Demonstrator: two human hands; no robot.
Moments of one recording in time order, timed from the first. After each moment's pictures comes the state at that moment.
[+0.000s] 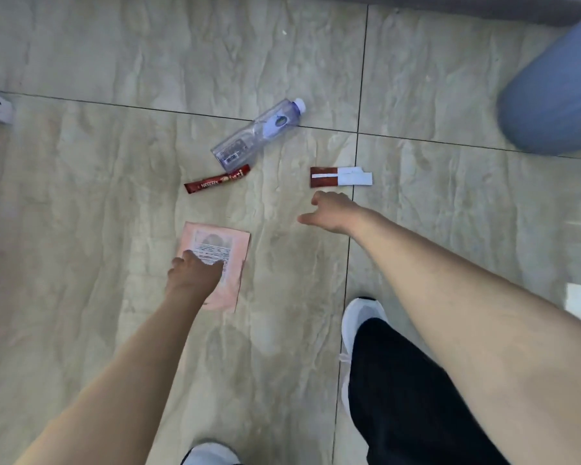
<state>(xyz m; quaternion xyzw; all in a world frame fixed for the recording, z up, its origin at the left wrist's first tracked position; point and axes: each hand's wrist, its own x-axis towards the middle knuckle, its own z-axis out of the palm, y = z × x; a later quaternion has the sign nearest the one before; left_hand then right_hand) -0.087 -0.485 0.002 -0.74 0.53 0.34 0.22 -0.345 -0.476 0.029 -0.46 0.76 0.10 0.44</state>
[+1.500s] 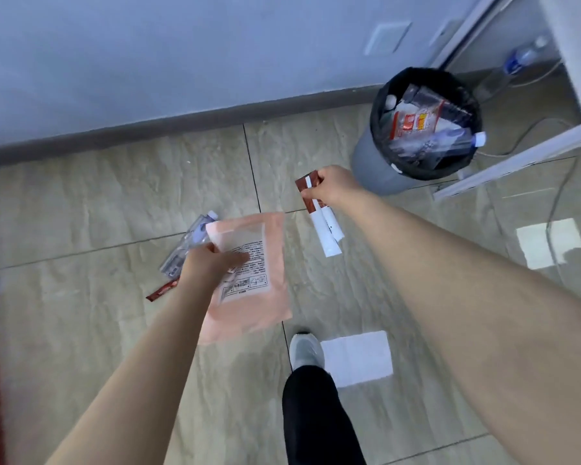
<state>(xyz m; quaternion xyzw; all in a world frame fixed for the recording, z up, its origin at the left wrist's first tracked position) -0.352 -0.555 0.282 -0.64 0.54 0.55 0.06 -0.596 -0.493 0.272 -0.26 0.86 -0.15 0.42</state>
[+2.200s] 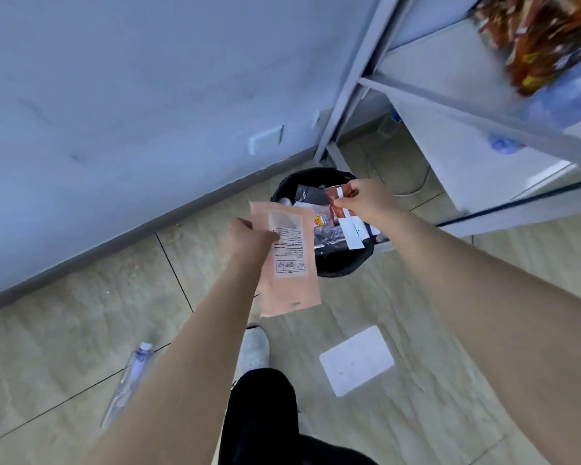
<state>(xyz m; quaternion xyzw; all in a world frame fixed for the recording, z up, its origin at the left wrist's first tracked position) -0.768 -0.587 0.316 -0.55 0.58 0.60 0.08 -0.926 -0.442 0.323 -0.14 0.92 -0.17 0.33</state>
